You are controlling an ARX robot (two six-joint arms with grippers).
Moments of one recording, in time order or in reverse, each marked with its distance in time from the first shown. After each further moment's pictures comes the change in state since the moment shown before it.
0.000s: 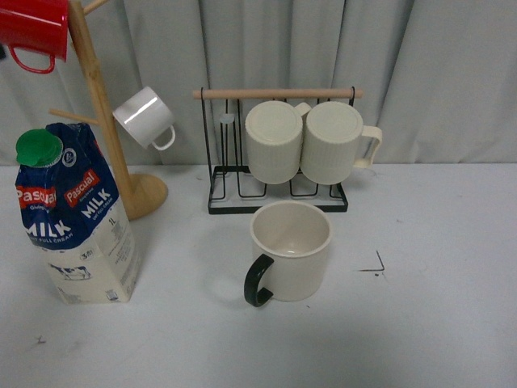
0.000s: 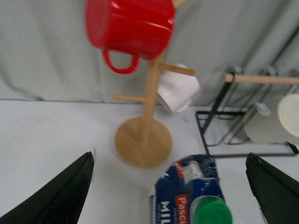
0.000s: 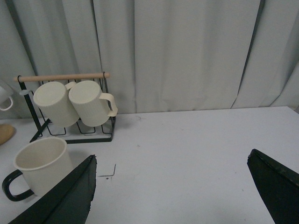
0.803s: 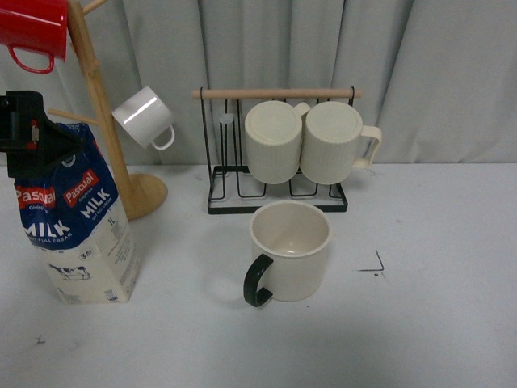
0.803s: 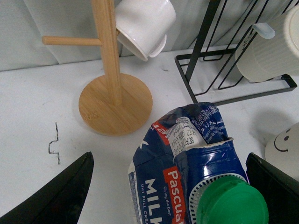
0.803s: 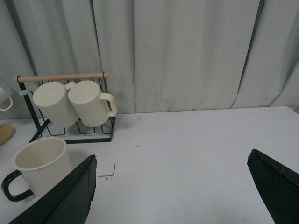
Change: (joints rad) left arm 0.004 0.244 0.058 -0.023 0.151 0.151; right arm 0.000 0.000 0.000 0.000 0.000 0.000
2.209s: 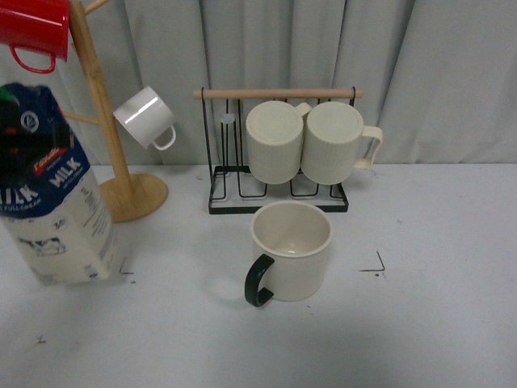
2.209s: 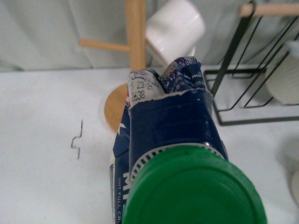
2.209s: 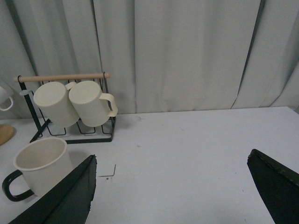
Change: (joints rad) left arm -0.129 -0.020 -0.085 0.166 -0.286 -0.109; right arm 0.000 0.000 0.000 0.000 0.000 0.000
